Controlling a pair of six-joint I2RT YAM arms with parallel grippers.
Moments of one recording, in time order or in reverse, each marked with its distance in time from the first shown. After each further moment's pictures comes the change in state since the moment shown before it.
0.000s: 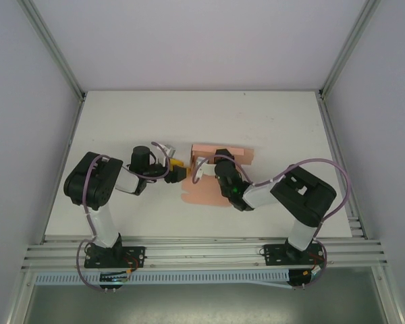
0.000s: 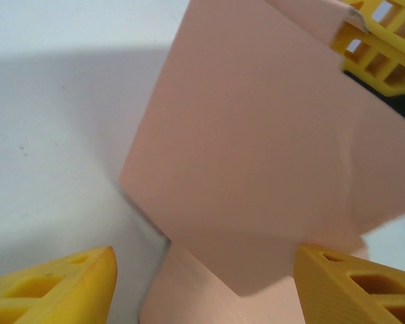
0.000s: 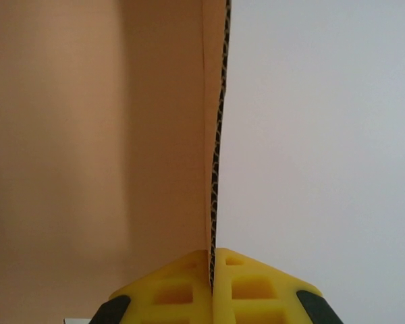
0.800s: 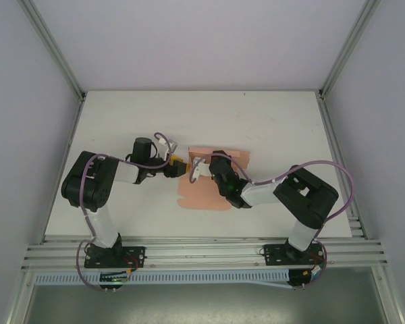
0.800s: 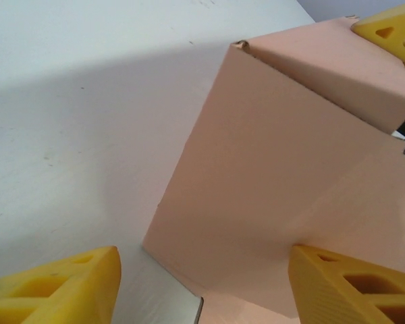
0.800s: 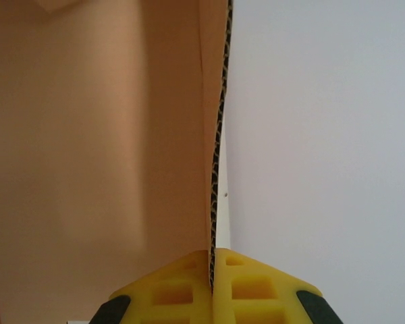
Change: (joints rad) left arm 0.006 -0.025 0.132 -0.319 0.002 0.122; right arm 0.035 -0.032 0.046 -0.206 -0.035 0.148
